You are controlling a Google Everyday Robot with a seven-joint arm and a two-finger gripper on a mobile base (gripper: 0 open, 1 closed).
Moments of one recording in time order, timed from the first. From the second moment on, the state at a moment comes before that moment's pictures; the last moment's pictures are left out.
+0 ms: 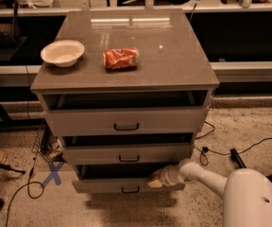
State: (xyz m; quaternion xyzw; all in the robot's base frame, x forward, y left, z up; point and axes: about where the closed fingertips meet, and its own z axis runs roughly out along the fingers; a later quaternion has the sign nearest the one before) arm 0.611 -0.092 0.197 -0.43 0.83 0.24 0.27
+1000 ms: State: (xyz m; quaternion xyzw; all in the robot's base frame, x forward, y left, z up) arm 0.611 -0.092 0.197 -0.43 0.83 0.24 0.27
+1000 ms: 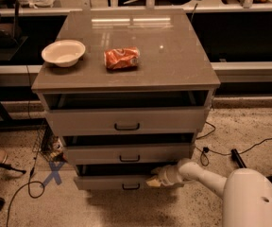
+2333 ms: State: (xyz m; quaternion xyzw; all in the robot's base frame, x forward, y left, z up) arm 0.577 -0.066 0.181 -0.61 0.73 0.16 0.26
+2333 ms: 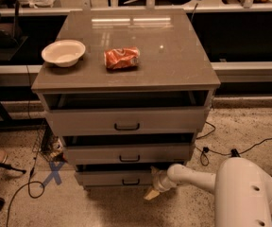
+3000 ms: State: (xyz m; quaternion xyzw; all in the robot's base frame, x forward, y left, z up) arm 0.569 -0.063 0.197 -0.63 0.71 0.14 0.28
